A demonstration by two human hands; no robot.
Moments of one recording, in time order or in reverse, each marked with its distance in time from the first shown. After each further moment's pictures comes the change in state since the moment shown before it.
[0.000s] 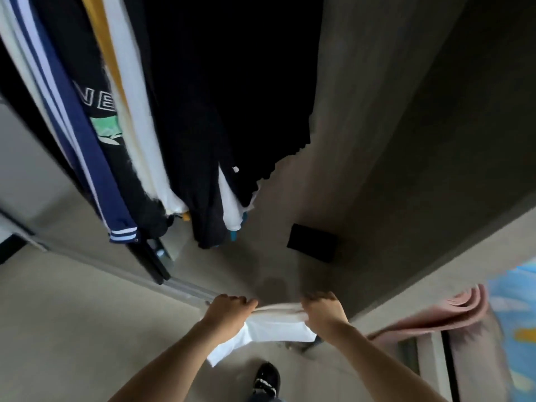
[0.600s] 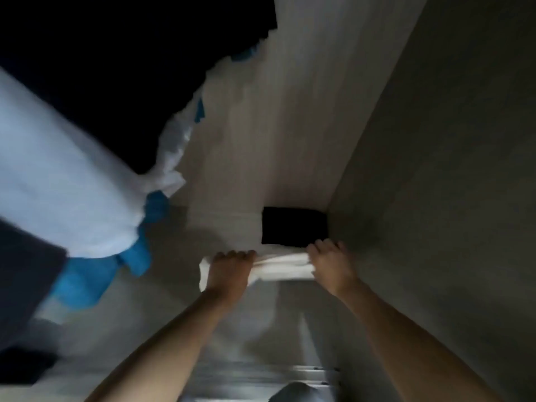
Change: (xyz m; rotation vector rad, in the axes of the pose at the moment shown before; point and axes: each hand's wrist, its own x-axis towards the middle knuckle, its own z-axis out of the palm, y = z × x) left_hand 0.364 -0.064 0.227 0.060 0.432 0.071; right_hand 0.305 0.130 0.186 -0.219 0.346 0.288
